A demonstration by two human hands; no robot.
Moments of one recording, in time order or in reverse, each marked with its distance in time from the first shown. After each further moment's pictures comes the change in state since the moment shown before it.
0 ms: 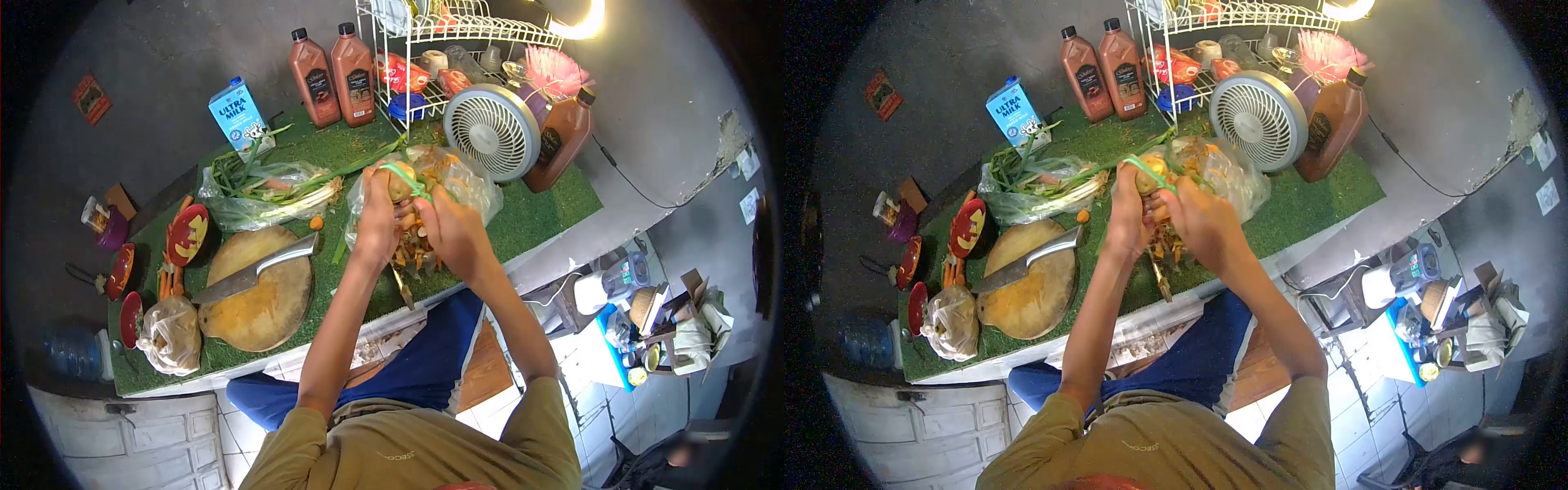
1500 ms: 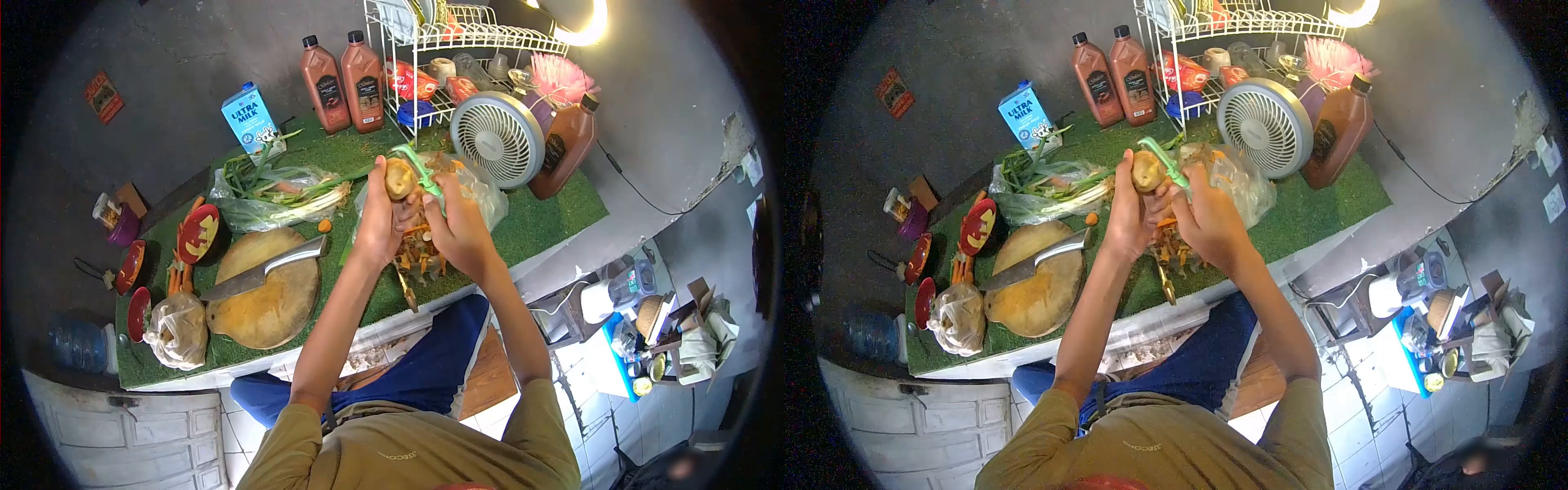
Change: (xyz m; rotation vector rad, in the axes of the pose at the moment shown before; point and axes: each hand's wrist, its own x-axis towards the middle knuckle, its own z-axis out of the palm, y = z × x) left_hand 0.004 0.010 -0.009 -0.029 -0.161 -0.116; right_hand 0.012 -0.004 -0.005 0.303 0.019 0.056
